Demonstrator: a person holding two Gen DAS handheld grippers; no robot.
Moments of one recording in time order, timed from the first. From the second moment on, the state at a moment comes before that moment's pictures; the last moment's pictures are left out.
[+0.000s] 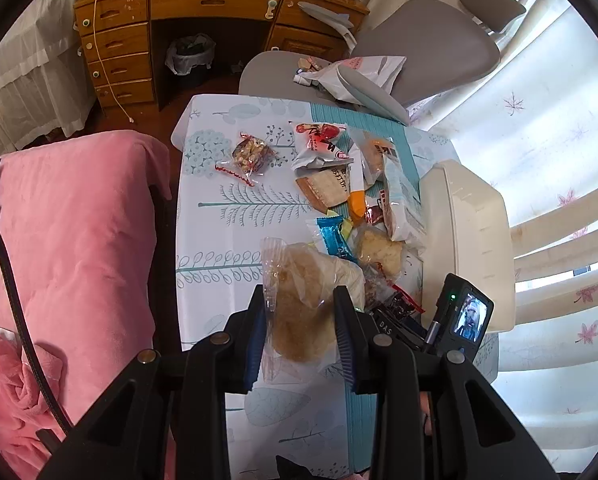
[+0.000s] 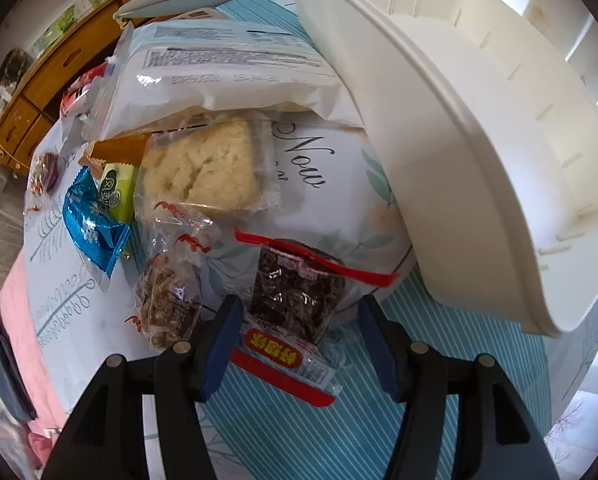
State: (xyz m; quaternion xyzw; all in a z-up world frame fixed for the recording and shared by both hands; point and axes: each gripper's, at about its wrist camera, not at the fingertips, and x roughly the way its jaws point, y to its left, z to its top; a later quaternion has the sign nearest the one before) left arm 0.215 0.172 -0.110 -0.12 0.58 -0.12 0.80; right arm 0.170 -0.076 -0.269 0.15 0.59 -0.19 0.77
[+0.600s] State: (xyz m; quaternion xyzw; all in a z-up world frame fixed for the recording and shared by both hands) left arm 0.201 0.152 -0.101 -0.11 0.58 -0.15 0.79; right arm 0.121 -0.047 -0.271 0.14 0.64 -0.13 0.75
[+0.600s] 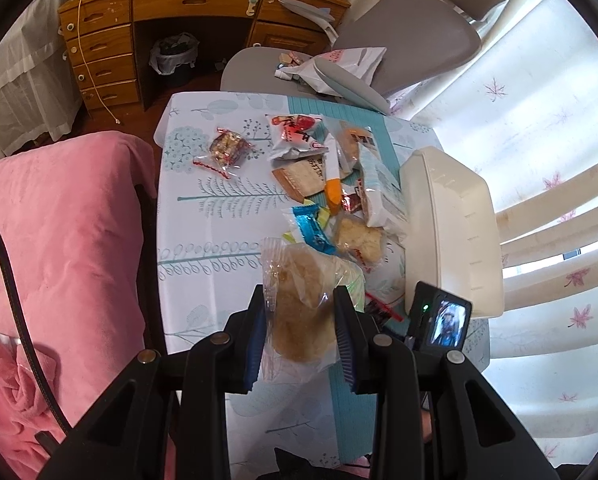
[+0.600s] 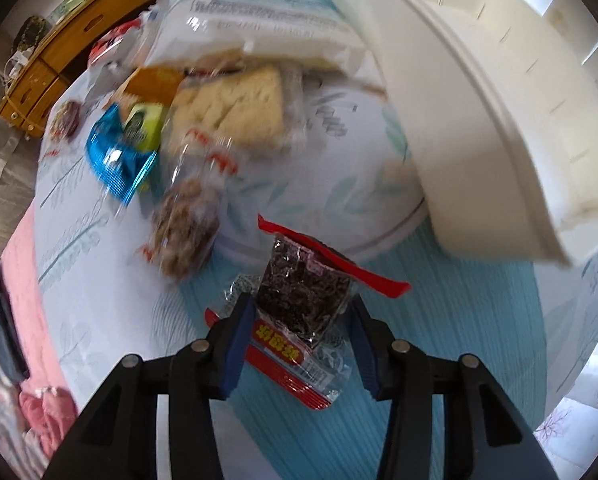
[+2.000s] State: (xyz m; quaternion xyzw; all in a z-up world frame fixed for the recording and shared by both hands) left arm 0.165 -0.078 -0.048 -0.20 0.47 -0.11 0.85; right arm 0.128 -0.242 -0.092 0.08 0.48 0.17 0.86
